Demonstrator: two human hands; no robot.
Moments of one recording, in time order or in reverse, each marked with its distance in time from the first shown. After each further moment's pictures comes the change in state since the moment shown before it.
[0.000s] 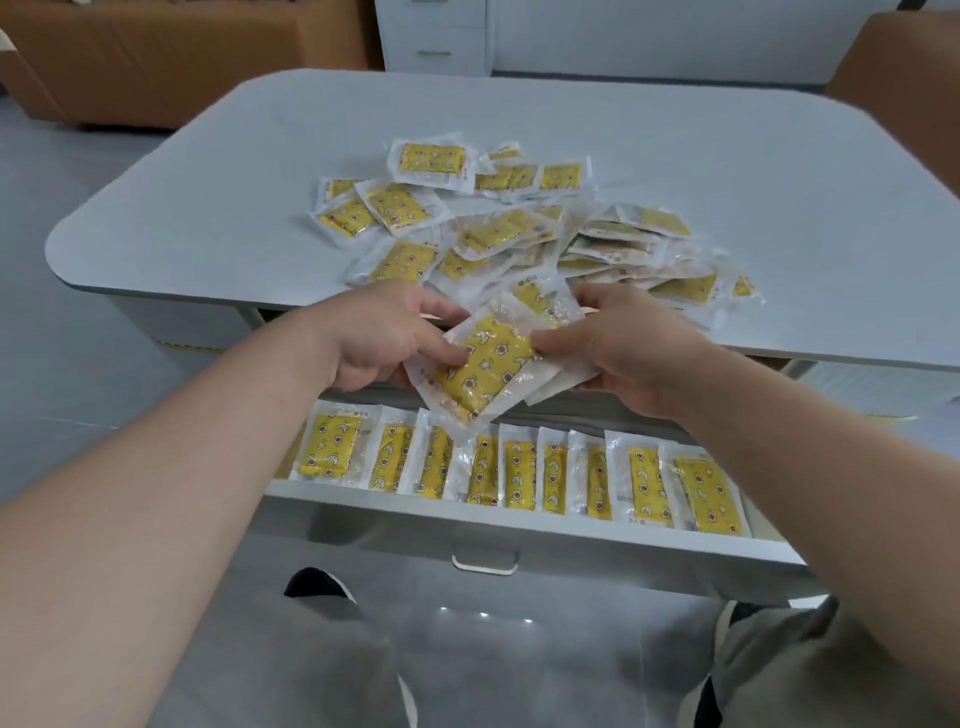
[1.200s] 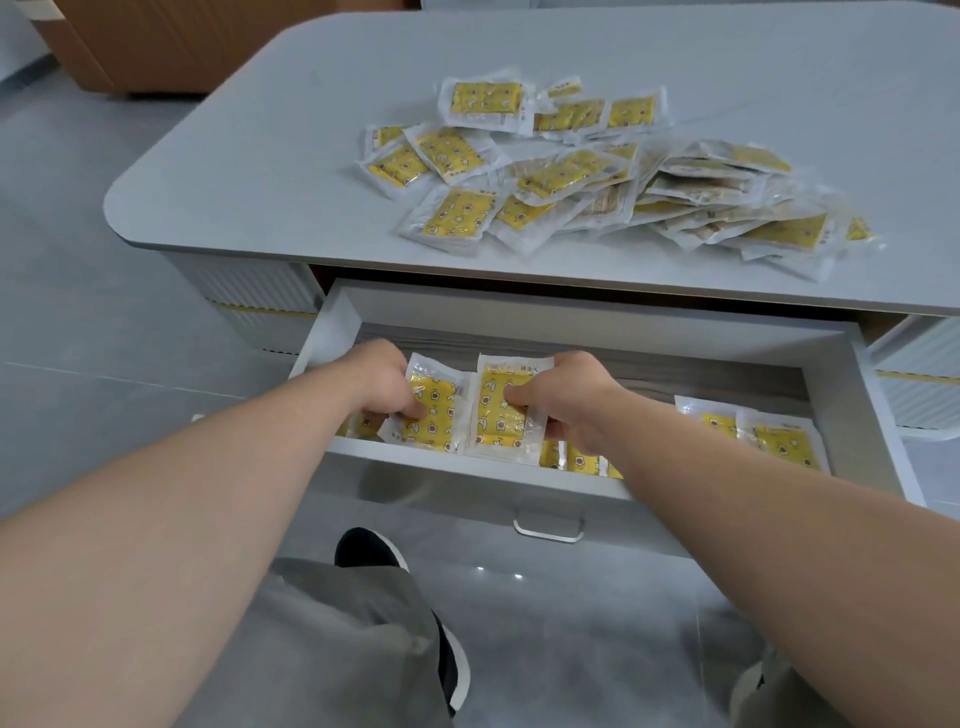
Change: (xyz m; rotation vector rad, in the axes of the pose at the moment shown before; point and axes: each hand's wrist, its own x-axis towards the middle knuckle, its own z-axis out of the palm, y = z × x) left_hand 0.037 -0.125 -0.047 0.736 0.231 -0.355; right_hand 0.047 0.089 0.099 -0.088 0.085 0.320
